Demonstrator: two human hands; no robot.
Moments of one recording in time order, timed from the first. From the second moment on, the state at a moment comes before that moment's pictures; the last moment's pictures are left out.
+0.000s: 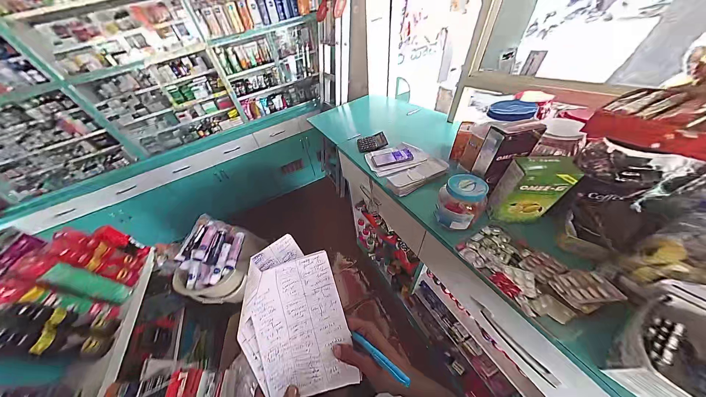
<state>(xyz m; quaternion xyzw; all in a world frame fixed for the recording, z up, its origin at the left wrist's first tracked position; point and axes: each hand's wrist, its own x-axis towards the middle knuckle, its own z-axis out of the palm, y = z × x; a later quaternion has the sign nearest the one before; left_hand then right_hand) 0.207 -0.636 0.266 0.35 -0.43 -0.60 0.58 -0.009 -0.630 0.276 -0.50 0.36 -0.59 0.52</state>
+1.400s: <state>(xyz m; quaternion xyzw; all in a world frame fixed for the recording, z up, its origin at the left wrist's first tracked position) -0.470 -1.291 0.323 0.06 -0.58 -0.81 -0.07 -0.318 -1.033 0.330 0.06 0.62 -0.76 -0.18</state>
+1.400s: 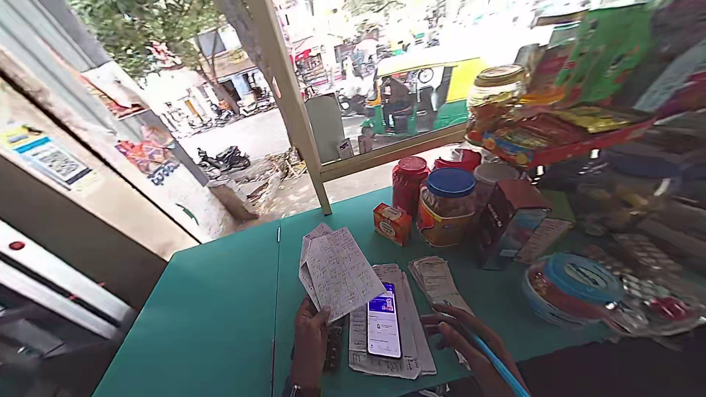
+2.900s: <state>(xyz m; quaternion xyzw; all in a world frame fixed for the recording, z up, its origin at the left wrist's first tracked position) -0.454 -1.352 0.339 -0.22 -0.60 -0.76 -0.09 -0.223 -1.103 0.307 0.17 0.68 -0.65 -0.29</state>
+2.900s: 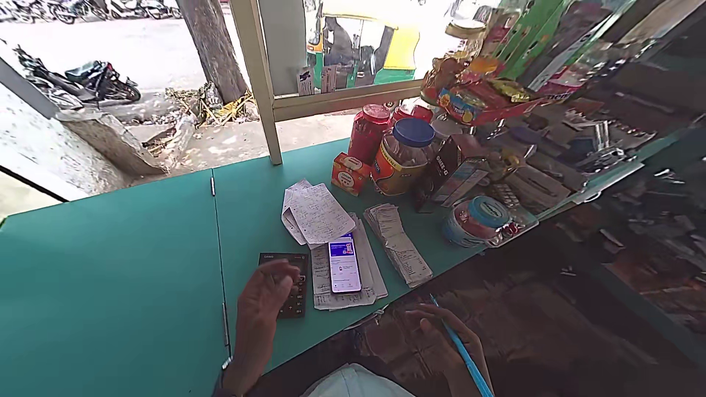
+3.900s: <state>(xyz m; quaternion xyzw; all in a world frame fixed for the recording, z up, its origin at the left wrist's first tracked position) -0.436 -1.578 0.261 0.25 -0.70 -0.64 0.21 -0.366 -1.233 0.306 -0.05 0.53 -0.85 -0.01</state>
